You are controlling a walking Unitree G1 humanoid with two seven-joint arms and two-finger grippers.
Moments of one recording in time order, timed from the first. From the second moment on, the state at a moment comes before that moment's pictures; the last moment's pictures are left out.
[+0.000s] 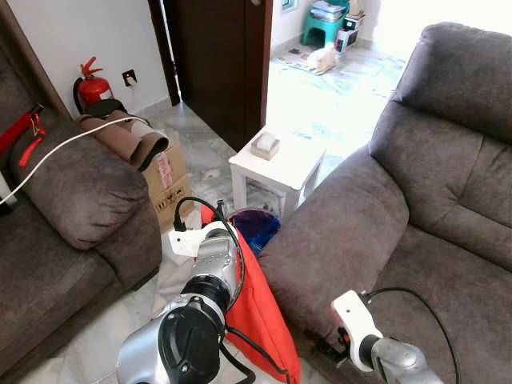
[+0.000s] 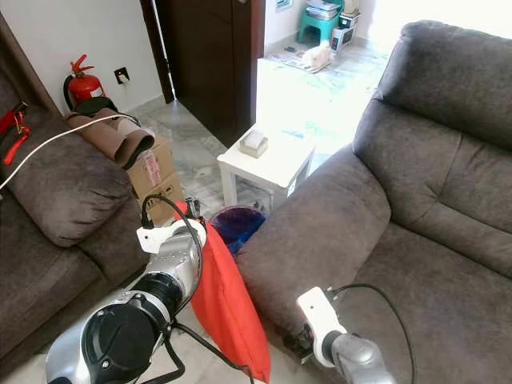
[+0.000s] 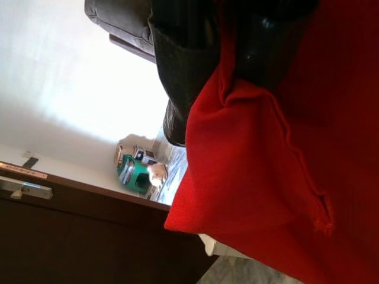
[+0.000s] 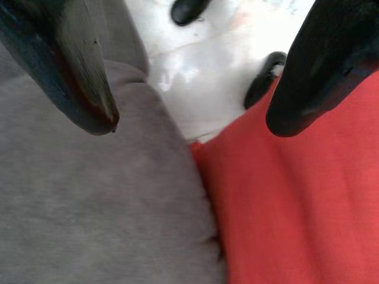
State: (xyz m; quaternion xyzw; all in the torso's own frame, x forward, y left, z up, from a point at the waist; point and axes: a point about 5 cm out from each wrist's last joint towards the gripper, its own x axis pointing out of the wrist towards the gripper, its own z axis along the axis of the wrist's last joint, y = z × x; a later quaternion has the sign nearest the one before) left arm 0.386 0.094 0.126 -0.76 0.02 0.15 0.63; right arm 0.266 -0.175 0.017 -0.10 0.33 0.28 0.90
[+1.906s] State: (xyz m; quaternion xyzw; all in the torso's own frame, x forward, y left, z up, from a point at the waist) left arm 0.395 0.087 0.155 -0.72 0.03 0.19 0.66; right arm 0.219 -0.163 -0.013 -0.17 0.41 0.34 0.83
